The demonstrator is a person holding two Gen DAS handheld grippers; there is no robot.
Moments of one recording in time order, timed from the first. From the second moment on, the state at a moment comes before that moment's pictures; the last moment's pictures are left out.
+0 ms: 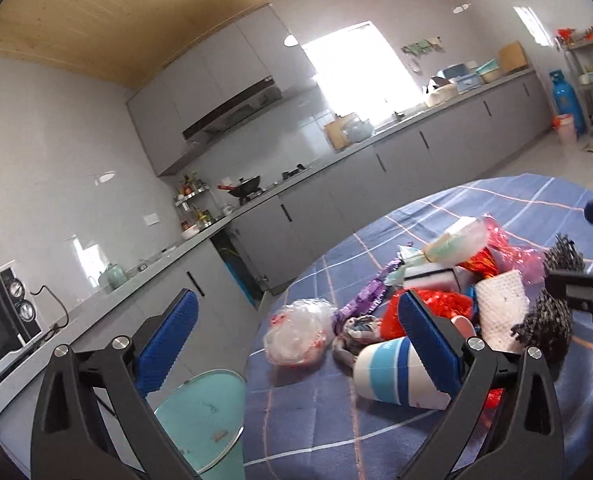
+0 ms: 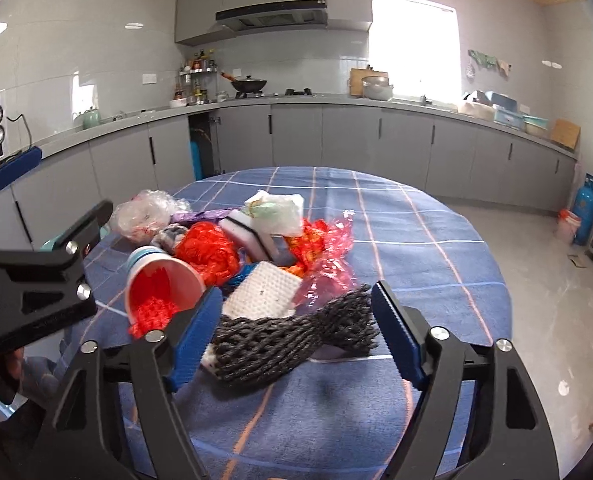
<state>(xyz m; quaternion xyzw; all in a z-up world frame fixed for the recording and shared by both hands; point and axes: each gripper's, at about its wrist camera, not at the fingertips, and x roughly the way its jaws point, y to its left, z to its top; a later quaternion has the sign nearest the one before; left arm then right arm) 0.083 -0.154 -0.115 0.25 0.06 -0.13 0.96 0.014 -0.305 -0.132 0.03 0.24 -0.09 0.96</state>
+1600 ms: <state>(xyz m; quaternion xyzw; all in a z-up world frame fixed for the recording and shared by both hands) 0.084 -0.193 -0.131 0.24 0.19 -0.16 0.94 -0.011 -0.320 -0.112 0.01 0.28 -0.06 0.96</state>
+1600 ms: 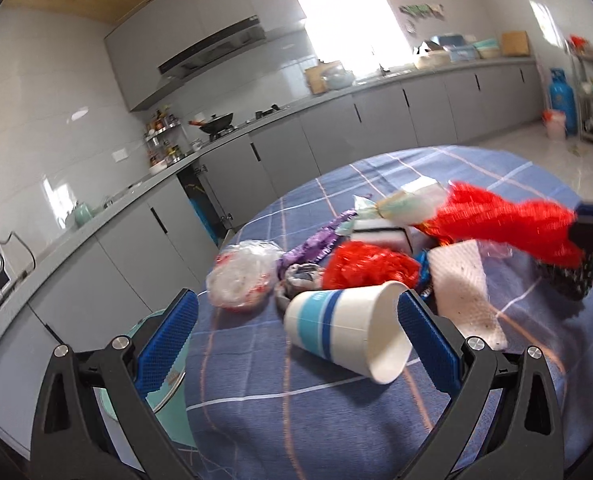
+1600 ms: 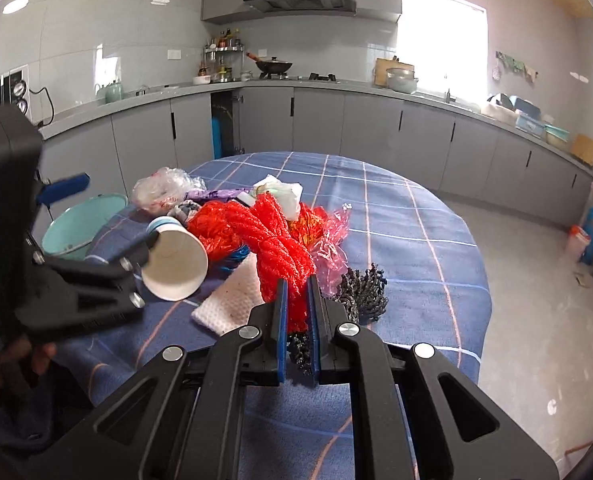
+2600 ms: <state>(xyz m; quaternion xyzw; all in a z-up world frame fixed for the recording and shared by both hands) 0.104 -0.110 -0.100 0.24 0.16 -0.08 0.95 0.027 -0.270 -0.092 0.01 0.24 0.01 0.97</state>
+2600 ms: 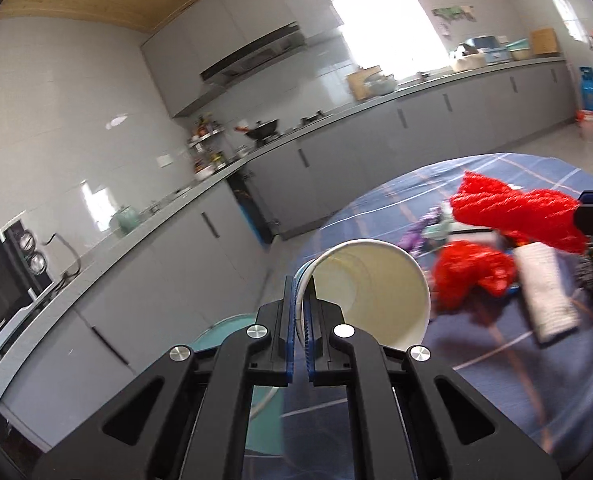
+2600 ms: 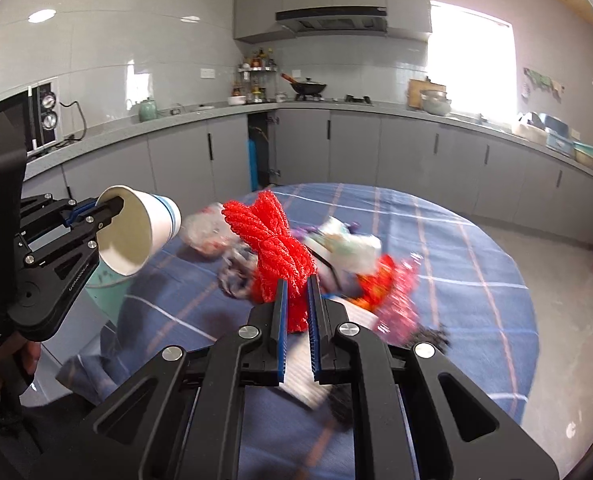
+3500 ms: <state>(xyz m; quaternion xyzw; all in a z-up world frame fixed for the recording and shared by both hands) 0.215 0.048 -0.118 0.16 0.23 0.09 0.96 0.166 -0.154 -0.093 -0.01 0.26 0.11 0.96</state>
